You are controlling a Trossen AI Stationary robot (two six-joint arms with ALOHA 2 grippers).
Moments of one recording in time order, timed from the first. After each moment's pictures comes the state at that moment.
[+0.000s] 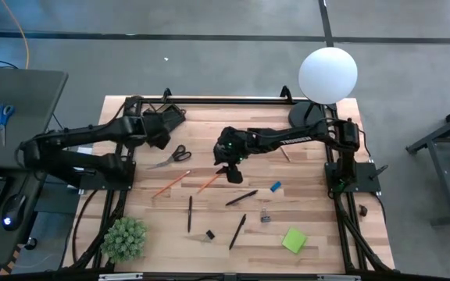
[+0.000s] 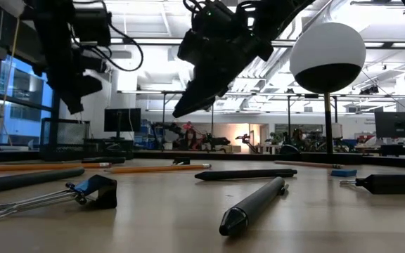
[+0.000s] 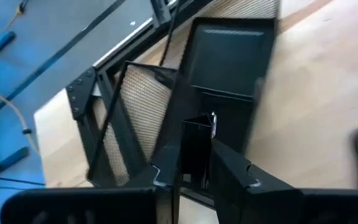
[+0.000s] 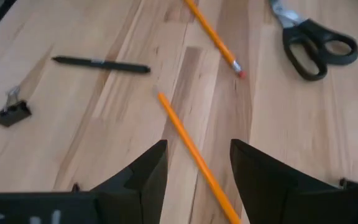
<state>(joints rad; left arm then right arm) 0.55 1.06 0.71 -0.94 -0.66 -0.44 -0.13 1.94 1.33 -0.20 -0.35 -0.17</state>
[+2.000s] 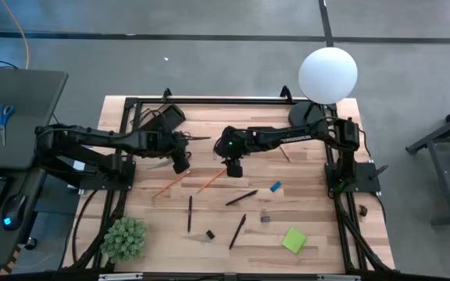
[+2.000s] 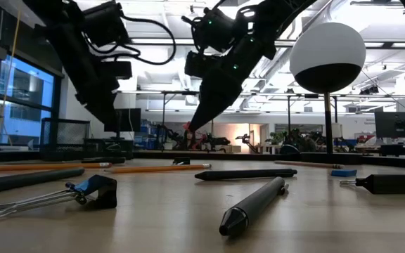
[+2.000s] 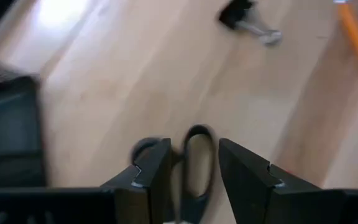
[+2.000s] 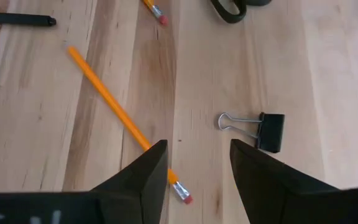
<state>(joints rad) 0.28 1.24 0.62 -0.43 -0.28 -0.23 -0.15 1.93 1.33 -0.30 -0.09 -0.16</state>
